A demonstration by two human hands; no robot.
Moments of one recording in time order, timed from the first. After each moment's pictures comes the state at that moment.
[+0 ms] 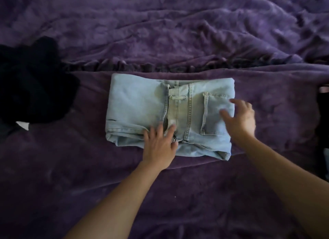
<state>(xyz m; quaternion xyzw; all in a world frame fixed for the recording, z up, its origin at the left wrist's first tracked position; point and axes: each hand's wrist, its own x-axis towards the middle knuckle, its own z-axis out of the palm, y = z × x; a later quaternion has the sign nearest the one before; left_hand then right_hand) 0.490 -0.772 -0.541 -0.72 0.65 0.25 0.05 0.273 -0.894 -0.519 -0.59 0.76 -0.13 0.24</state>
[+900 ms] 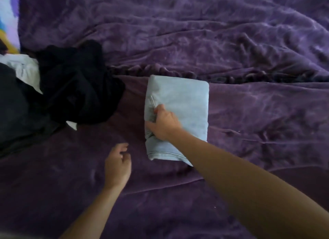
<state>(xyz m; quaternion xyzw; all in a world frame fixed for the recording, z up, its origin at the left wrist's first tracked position) 0.712 -0.676 -0.531 -0.87 0.29 0.30 -0.26 0.607 -0.840 -0.498 -0.71 0.55 0.06 0.43</state>
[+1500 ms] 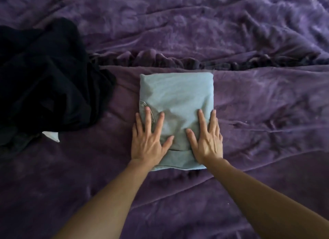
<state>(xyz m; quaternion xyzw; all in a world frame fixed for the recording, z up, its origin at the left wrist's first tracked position) 0.692 -0.752 -0.607 -0.74 0.65 0.19 -0.03 0.506 -0.793 -0.586 -0.69 0.69 0.01 0.22</state>
